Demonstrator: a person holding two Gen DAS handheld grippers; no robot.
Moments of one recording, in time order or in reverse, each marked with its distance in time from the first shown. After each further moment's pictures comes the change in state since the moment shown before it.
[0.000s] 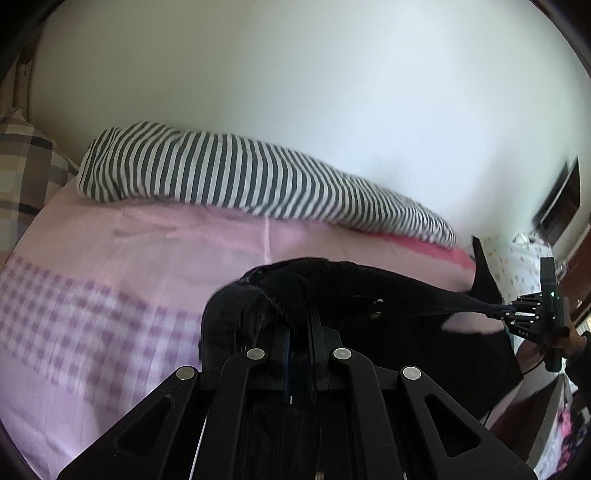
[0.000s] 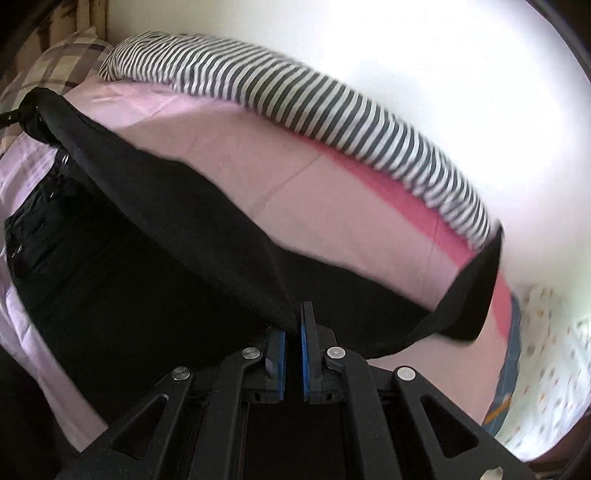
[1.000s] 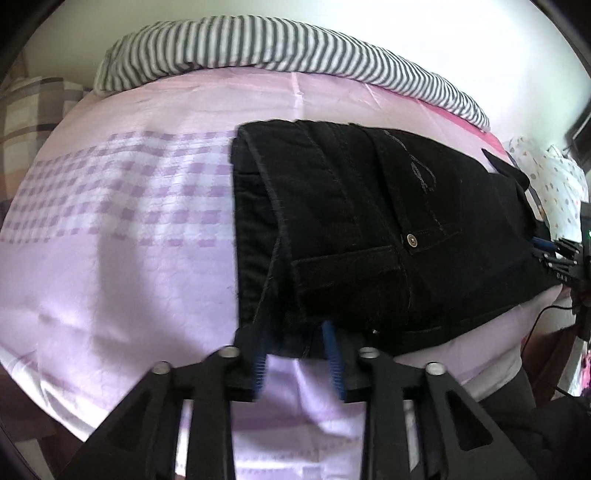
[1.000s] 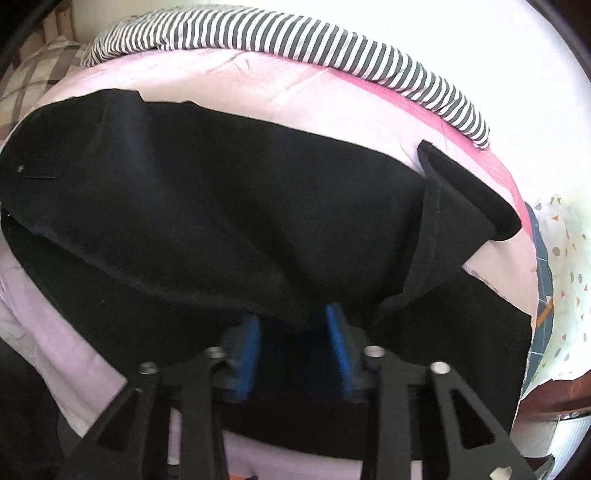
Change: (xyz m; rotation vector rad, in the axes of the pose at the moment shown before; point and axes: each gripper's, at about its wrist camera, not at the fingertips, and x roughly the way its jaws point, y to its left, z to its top) left arm -0.003 0.009 -0.117 0.061 0.351 0.165; right arm 0.017 0.059 -0.089 0.183 0.068 -0.001
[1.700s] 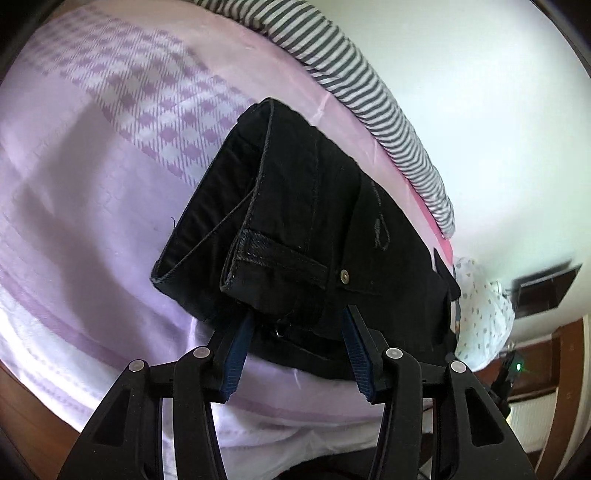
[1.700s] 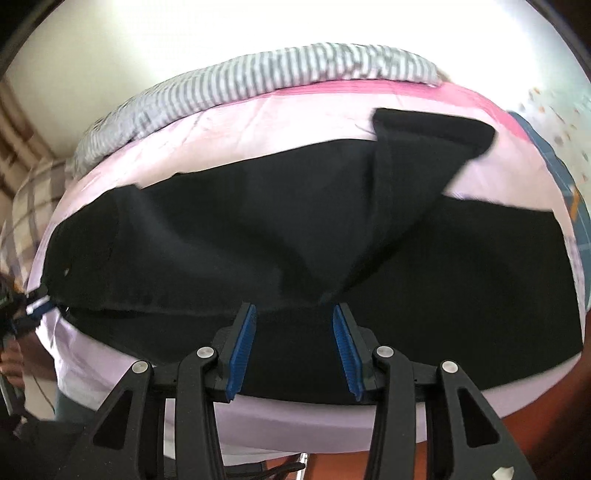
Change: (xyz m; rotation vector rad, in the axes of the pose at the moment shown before) left arm 0.005 0.007 -0.016 -0.538 -0.058 -0.355; right arm -0.025 -0.050 -0.037 0.423 -0.084 0.203
